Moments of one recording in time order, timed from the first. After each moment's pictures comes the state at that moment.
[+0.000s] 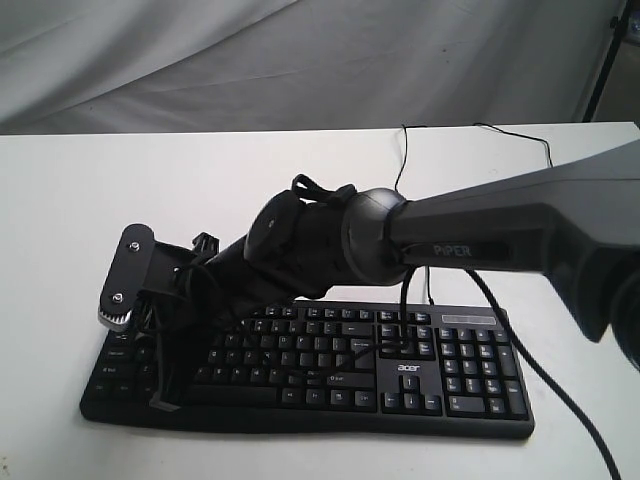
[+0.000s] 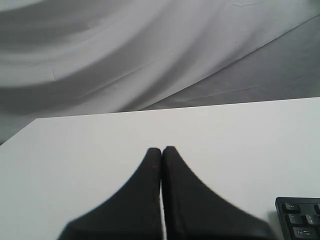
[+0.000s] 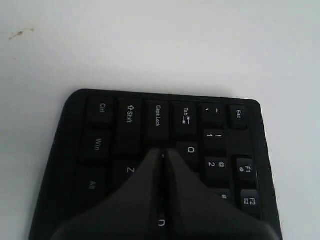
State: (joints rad) left arm 0.13 0.00 -0.01 0.03 0.19 0.09; right arm 0.59 2.18 -1.44 1.07 0.40 -1.62
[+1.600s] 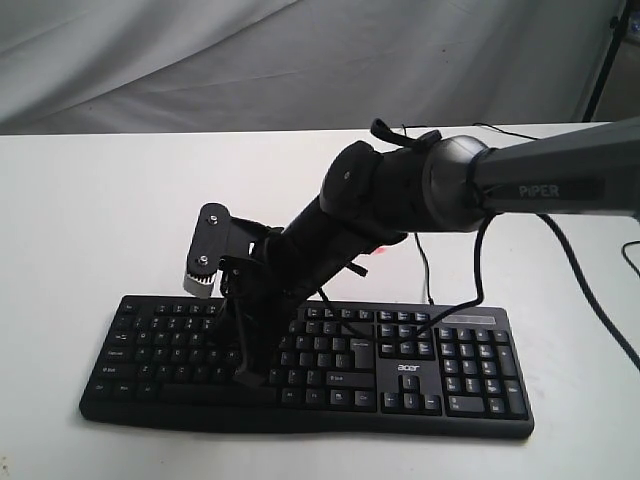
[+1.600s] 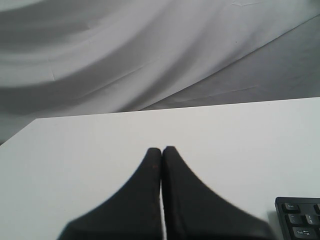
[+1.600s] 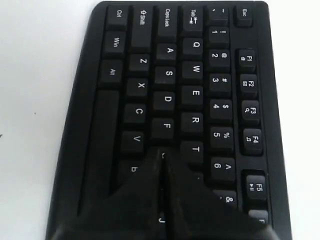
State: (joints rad) left arm 0.13 0.00 -0.01 0.03 0.19 0.09; right arm 0.43 2.11 -1.38 0.87 0.67 -1.47
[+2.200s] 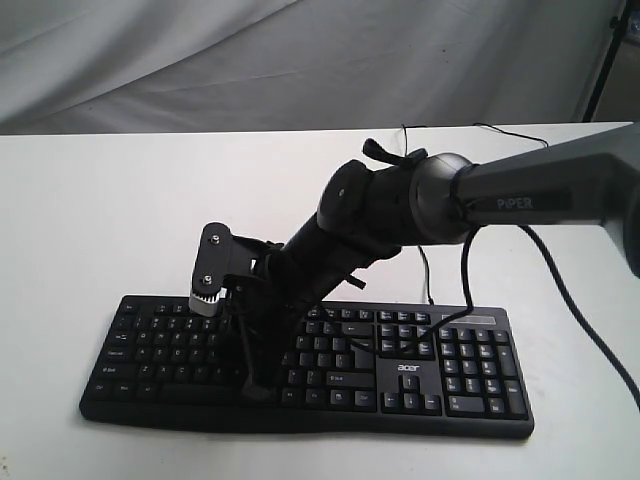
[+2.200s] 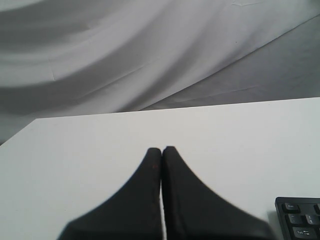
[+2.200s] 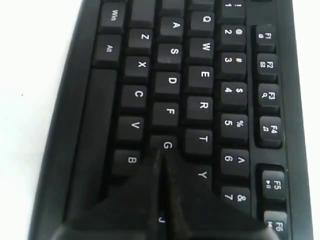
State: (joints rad) left arm 0.13 0.00 -0.01 0.03 0.19 0.09; right arm 0.43 2.15 -1.38 0.88 0.66 -1.52
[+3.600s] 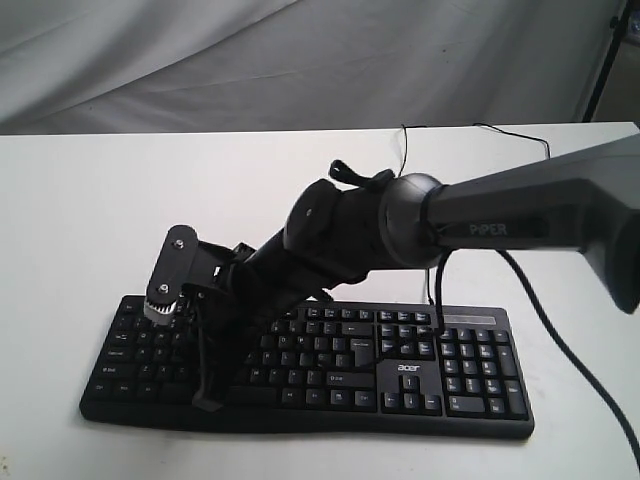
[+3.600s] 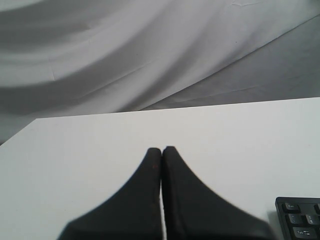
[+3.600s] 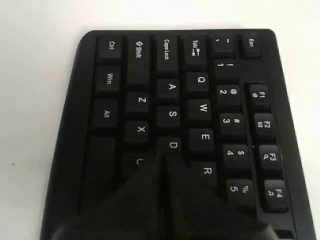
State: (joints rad) left arm 0.13 0.00 -0.01 0.03 0.19 0.09; right arm 0.52 2.16 -1.38 0.97 0.51 -1.51
